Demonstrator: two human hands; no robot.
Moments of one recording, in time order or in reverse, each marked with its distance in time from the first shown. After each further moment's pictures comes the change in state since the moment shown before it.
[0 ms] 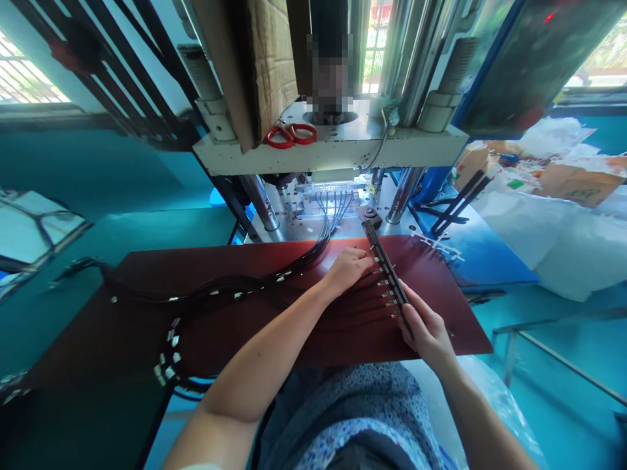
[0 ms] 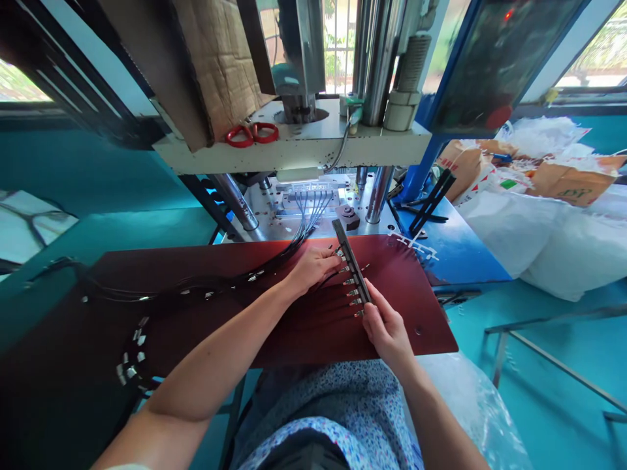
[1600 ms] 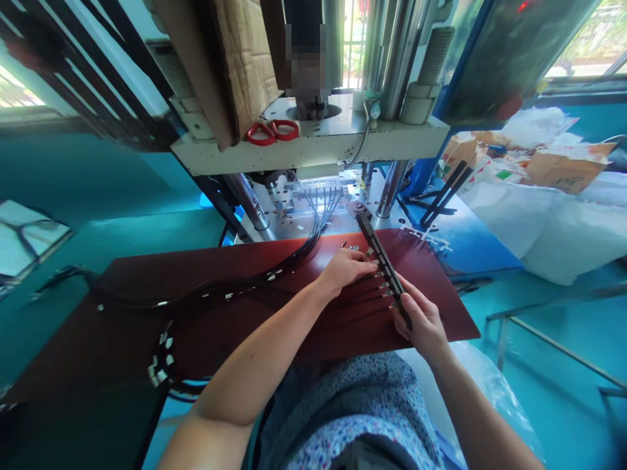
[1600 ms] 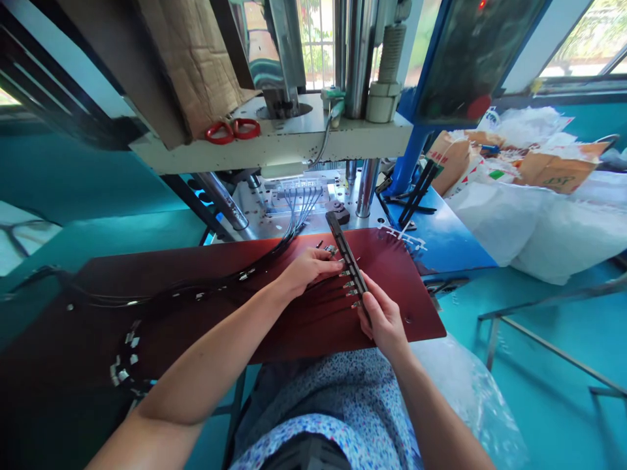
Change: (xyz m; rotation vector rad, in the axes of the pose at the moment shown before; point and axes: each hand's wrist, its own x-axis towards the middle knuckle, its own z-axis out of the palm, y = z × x) left_hand -0.014 0.017 0.013 -0.252 -0.069 -0.239; right_hand -0.001 0.004 -0.004 0.190 -0.006 0.012
